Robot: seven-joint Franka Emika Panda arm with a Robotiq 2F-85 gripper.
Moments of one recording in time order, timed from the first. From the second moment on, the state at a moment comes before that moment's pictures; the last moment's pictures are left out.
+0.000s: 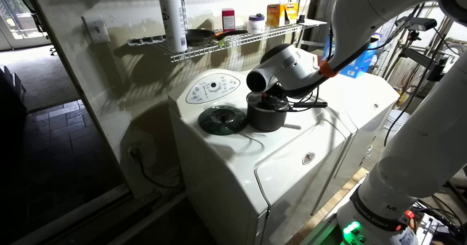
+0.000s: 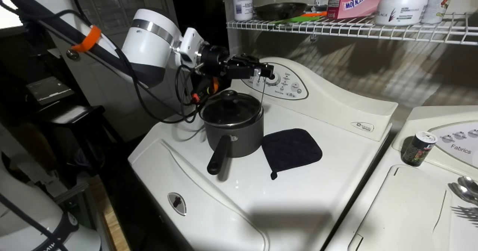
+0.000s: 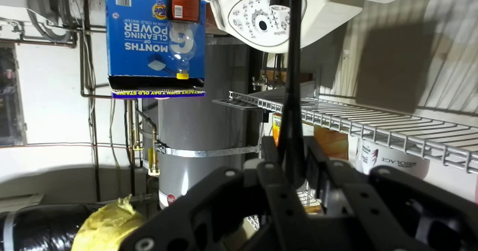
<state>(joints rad) 0.05 -0.09 0.05 -2.43 -1.75 1.92 2.33</state>
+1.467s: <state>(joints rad) 0.05 -0.08 0.04 -2.43 -1.75 1.90 2.33</state>
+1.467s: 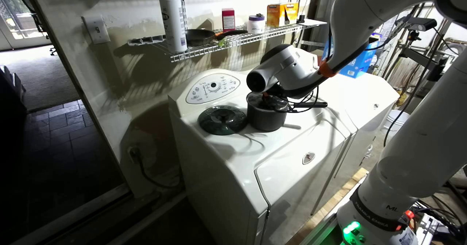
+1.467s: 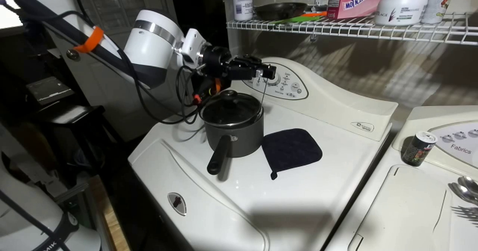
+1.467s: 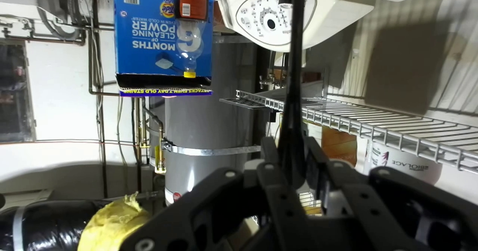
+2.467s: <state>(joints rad) 0.05 -0.03 0.04 -2.39 -1.75 1.88 2.33</state>
